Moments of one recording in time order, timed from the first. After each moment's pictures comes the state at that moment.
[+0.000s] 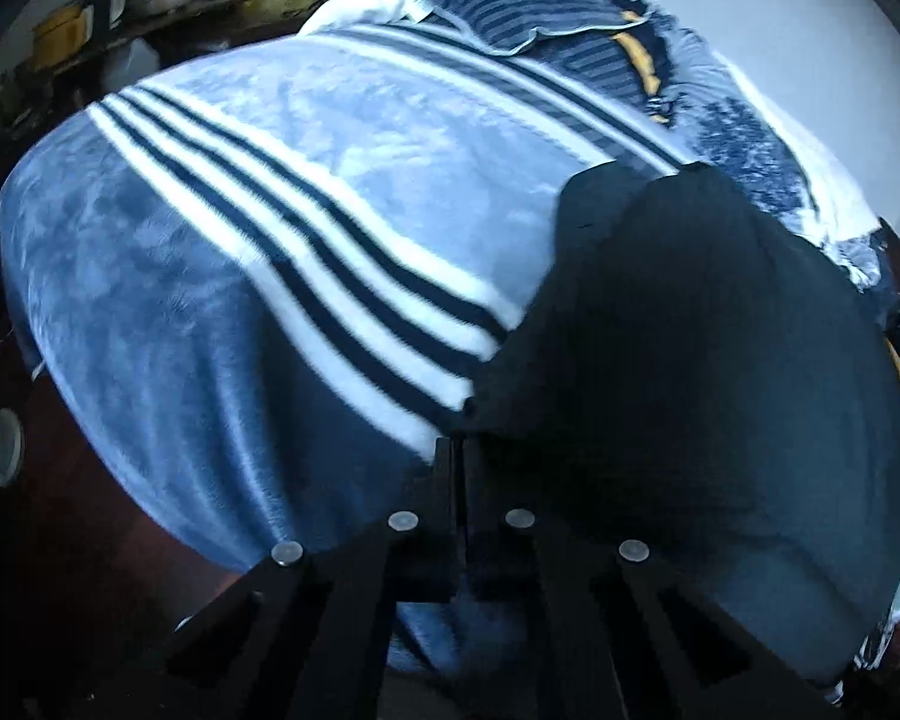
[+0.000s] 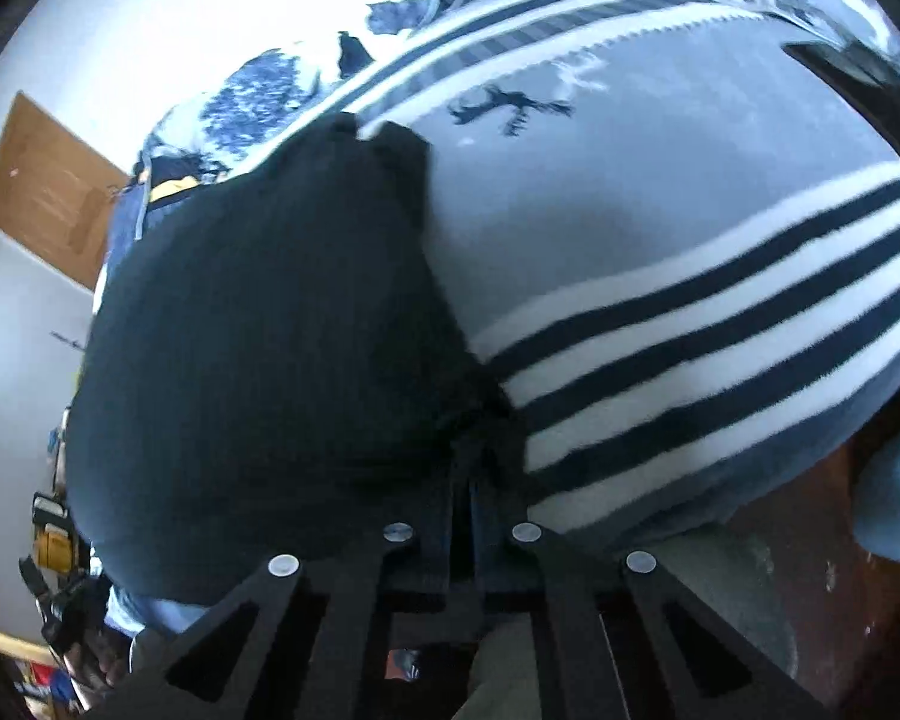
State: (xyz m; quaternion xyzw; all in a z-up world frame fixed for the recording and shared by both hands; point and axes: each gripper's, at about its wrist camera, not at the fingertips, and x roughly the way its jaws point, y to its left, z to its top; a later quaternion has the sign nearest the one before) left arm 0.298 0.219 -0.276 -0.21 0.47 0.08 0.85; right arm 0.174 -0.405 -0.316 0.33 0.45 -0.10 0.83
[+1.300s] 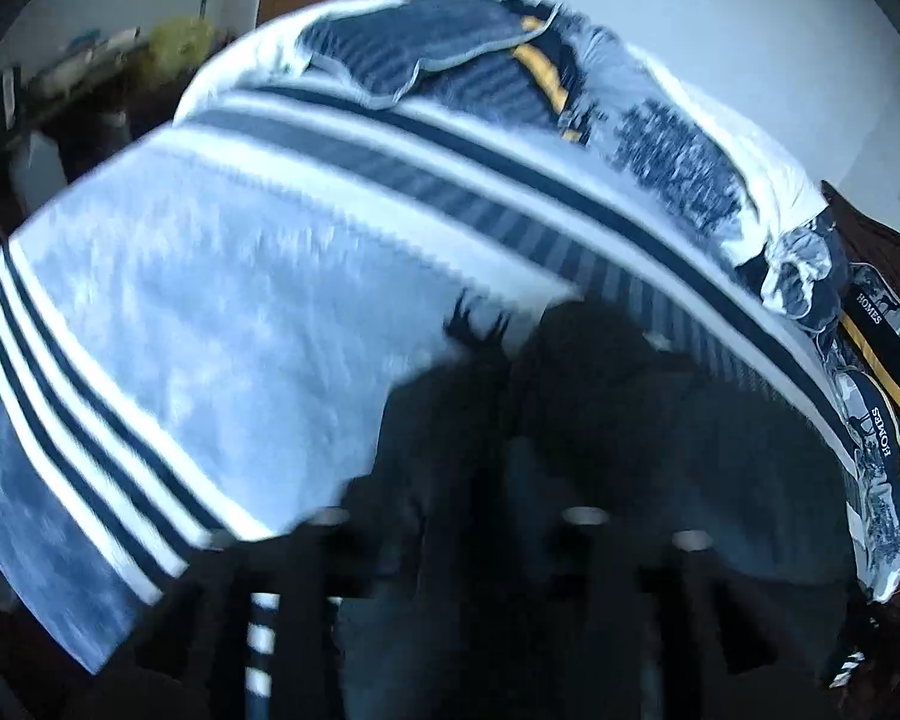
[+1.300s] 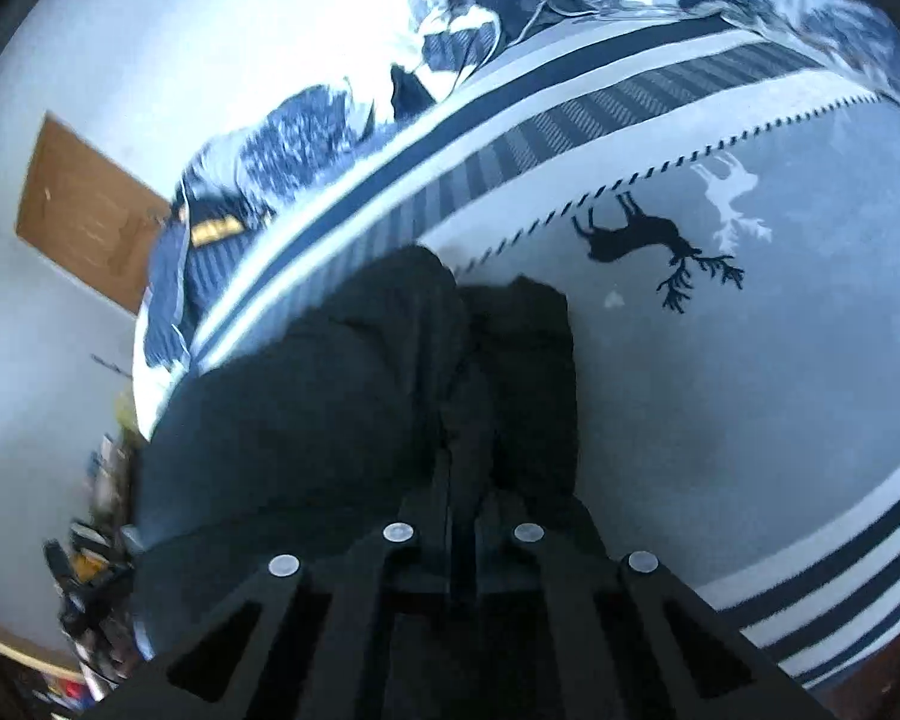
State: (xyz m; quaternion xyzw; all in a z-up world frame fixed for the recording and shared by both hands) left arm 0.418 0.168 -0.191 -0.15 0.44 0.00 0.89; right arm 0.284 -0.431 -0.262 0.37 0.40 -0.03 0.84
